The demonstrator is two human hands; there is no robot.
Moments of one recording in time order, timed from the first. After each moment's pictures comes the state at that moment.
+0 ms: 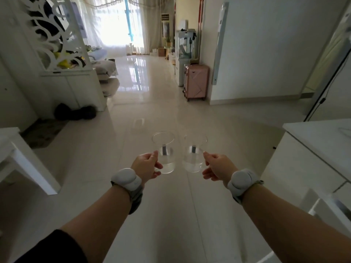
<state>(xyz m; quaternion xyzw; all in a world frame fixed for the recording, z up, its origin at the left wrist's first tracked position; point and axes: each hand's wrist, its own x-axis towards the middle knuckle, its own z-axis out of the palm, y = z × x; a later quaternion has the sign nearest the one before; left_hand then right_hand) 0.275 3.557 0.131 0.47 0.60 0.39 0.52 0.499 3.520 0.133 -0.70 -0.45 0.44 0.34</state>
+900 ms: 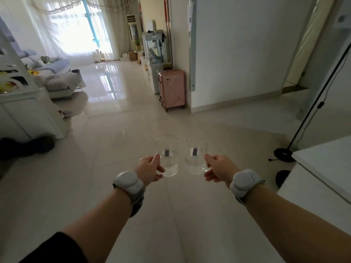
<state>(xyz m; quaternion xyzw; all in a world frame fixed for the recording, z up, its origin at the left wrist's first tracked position) 0.487 3.984 0.122 0.56 0.56 0.32 0.52 0.705 3.914 0.120 -0.73 -0.41 0.41 0.36</state>
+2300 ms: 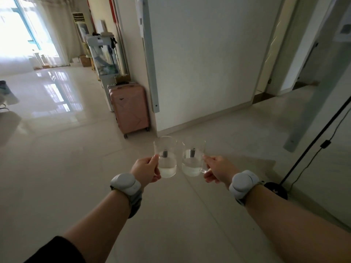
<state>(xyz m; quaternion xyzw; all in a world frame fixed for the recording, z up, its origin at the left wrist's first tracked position) 0.914 4.567 0.105 0.61 0.51 0.26 0.54 1.121 4.449 0.110 -0.78 -0.33 0.36 0.40</state>
